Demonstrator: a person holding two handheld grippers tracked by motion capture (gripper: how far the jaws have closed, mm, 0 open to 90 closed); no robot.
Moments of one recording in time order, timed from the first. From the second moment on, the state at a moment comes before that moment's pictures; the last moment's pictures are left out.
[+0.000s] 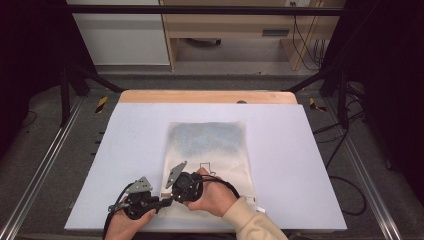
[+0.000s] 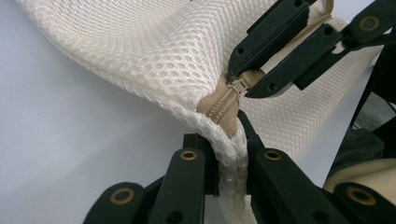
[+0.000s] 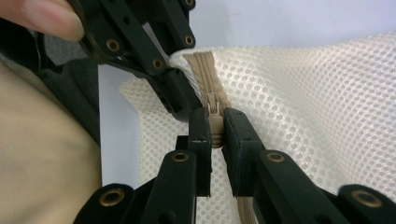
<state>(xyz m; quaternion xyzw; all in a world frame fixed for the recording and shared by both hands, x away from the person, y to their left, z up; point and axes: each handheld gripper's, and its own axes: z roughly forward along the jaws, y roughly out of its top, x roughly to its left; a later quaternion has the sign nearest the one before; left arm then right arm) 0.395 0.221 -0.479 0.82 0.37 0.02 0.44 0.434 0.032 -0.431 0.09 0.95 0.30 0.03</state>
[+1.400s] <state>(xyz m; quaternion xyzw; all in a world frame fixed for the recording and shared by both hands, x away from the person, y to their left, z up) 0.393 0.219 -0.477 0.82 0.36 0.02 0.44 0.435 0.011 -0.432 0.10 0.95 0.29 0.03</state>
